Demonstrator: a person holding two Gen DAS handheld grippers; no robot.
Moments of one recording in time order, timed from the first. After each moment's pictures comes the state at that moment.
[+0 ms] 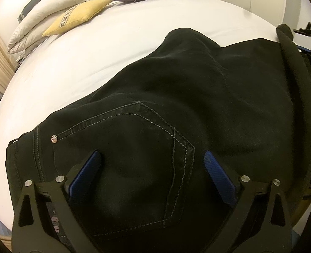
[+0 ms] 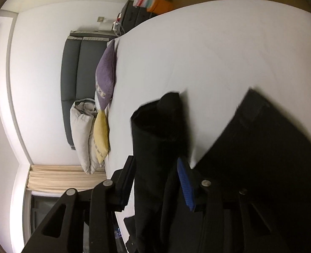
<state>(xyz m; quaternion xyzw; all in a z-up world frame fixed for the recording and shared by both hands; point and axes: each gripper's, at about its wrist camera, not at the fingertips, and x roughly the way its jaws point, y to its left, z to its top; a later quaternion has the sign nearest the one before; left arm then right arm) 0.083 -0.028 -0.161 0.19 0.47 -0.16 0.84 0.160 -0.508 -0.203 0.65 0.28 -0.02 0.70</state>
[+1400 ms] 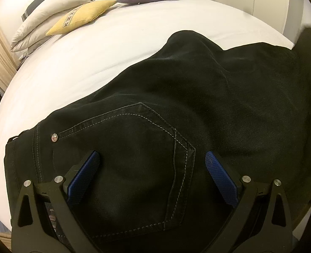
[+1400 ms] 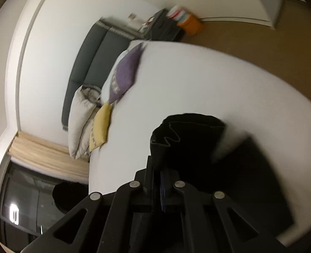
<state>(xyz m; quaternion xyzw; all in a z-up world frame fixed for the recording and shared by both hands) 0.082 -0.027 -0.158 0.18 0.47 -0.15 0.85 0.099 -0.495 -0.103 0.53 0.28 -0.03 0.80</state>
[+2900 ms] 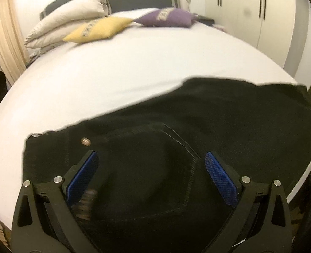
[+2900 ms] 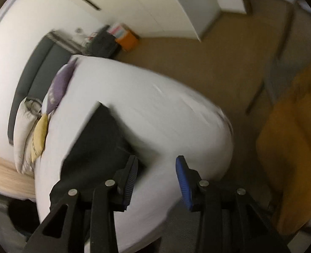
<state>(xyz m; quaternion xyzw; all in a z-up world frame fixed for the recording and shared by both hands) 0.099 0.003 -0.109 0.11 0.41 -0.13 0.90 -0.034 -0.497 -0.145 0.46 0.33 -0.23 0.79</state>
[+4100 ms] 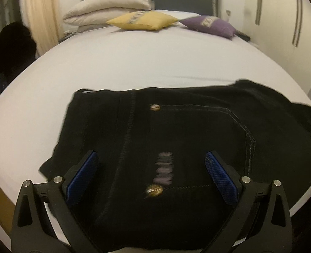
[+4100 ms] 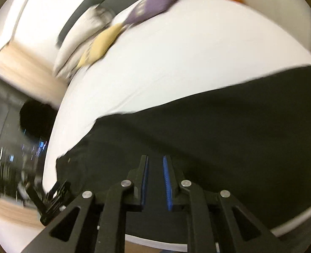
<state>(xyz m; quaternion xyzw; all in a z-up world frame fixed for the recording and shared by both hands) 0.095 0.101 -0.135 0.02 0.41 -0.03 0.91 0.129 -0.317 -0.128 0.31 0.45 0.07 0.83</state>
